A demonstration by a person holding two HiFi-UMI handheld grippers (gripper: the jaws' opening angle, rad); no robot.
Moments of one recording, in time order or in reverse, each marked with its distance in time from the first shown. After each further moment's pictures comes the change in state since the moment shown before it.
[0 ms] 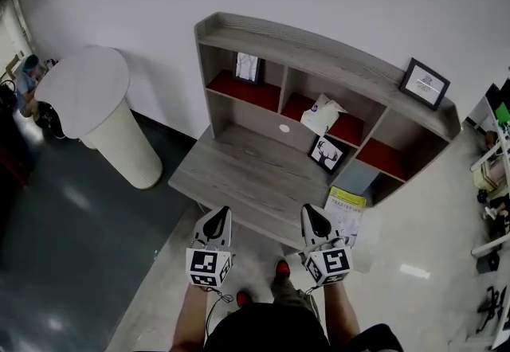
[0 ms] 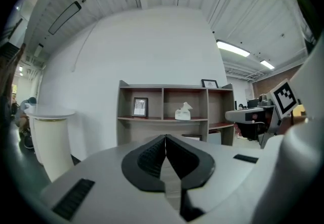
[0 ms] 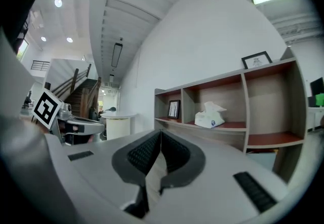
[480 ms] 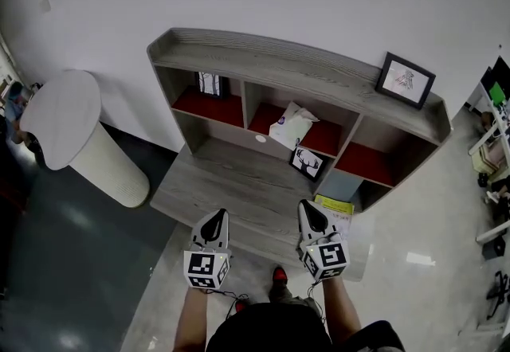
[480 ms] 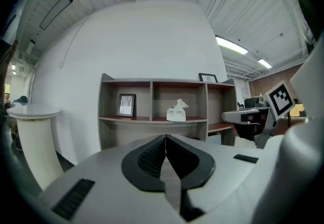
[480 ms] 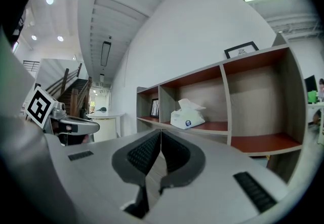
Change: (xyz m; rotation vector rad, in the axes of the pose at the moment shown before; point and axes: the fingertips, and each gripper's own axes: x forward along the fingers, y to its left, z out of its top) left arm 0.097 -0.046 0.009 0.011 0.028 -0.052; right arm 0.027 -0.108 -0.010 0.036 0.017 -0.080
